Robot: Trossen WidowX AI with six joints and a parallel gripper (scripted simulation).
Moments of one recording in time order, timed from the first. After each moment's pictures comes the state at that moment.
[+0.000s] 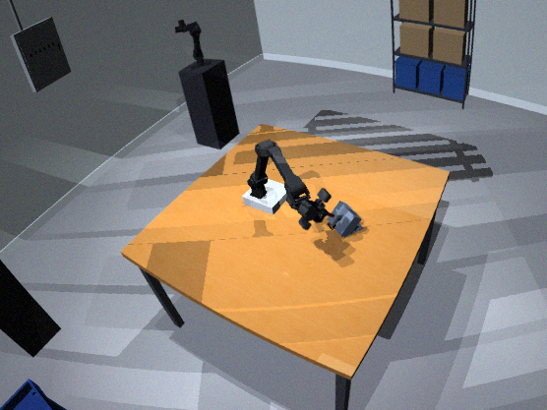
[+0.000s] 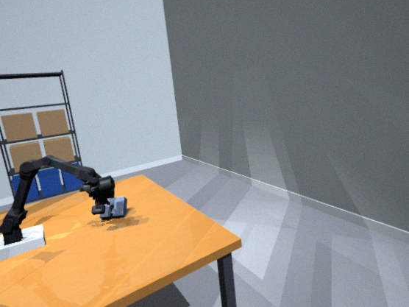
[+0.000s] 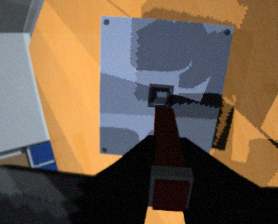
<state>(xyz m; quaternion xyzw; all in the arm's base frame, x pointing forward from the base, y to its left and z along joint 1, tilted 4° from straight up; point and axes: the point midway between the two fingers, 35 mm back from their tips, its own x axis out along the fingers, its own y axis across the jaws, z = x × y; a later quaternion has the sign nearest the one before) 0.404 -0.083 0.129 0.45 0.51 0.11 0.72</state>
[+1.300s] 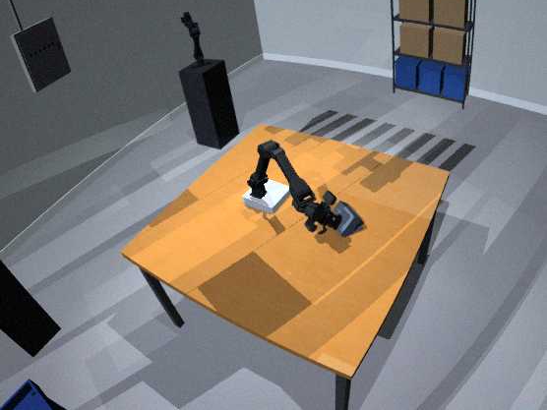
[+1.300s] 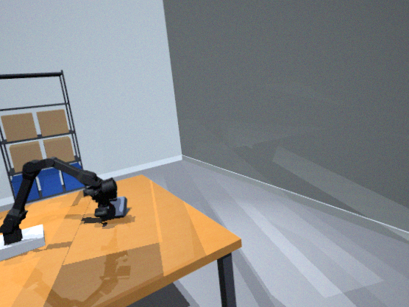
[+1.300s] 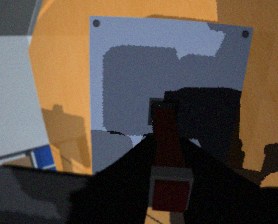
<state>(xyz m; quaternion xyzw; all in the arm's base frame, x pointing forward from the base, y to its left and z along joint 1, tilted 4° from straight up) 0.422 -0.061 0.106 0.46 0.51 0.11 0.72</state>
